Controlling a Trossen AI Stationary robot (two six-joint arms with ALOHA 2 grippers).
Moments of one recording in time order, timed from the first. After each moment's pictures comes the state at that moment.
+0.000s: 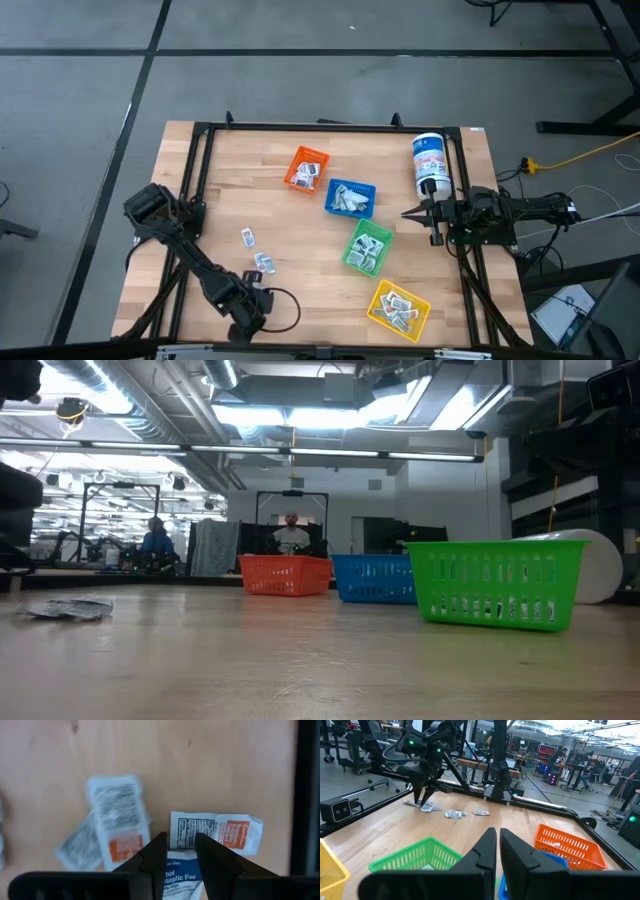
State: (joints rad) left arm -0.81 1.83 1.07 -0.53 -0.07 -0.77; right arm 0.09 0.04 0.01 0.01 -0.02 -0.21
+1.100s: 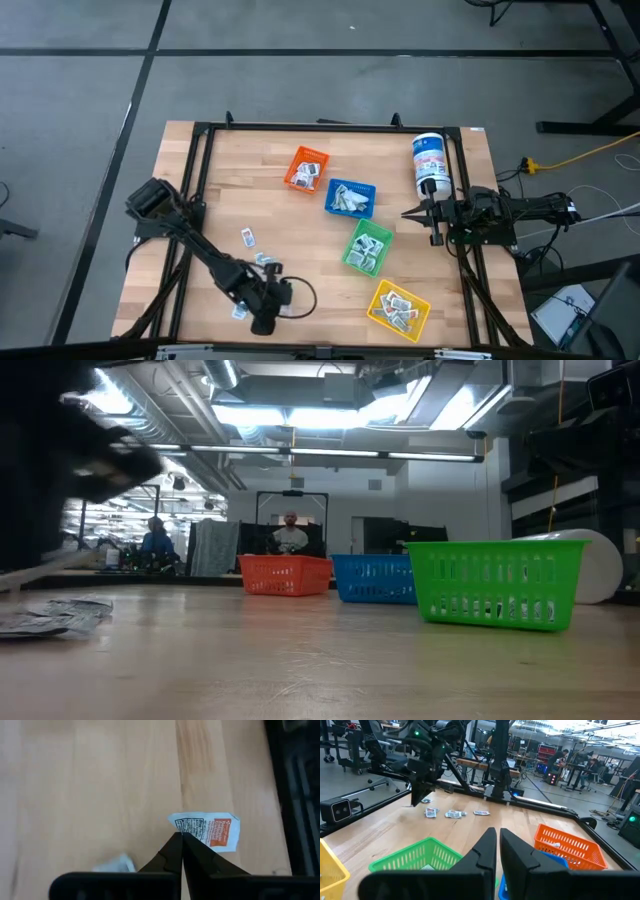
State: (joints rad) left arm -0.70 1.81 1.07 -0.31 -0.23 -0.62; right arm 0.09 0.04 0.01 0.01 -0.02 -0.21
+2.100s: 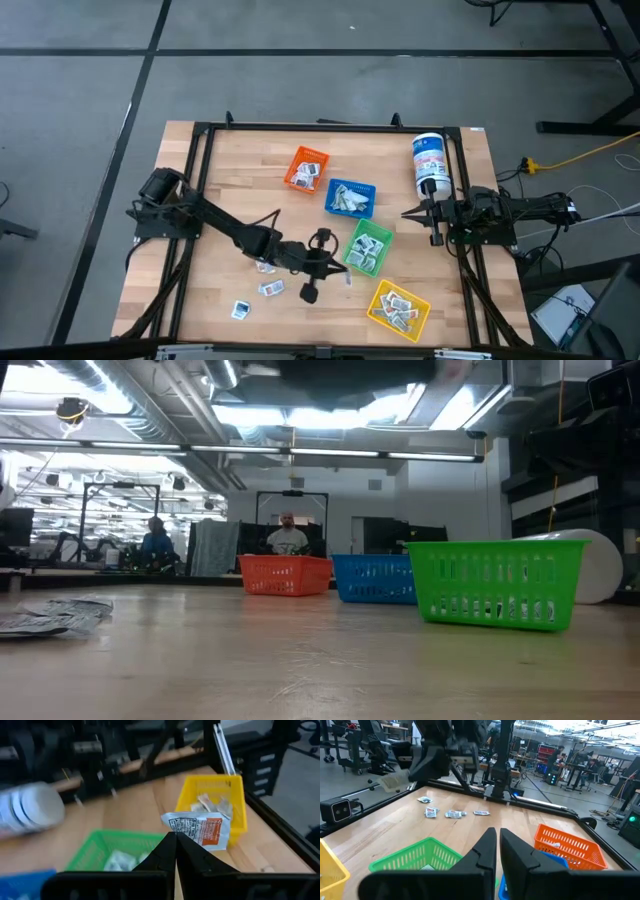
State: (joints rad) left arm -0.39 1.81 1.08 0.40 -0.28 0.10; right arm 0.09 0.04 0.01 0.01 -0.02 -0.21
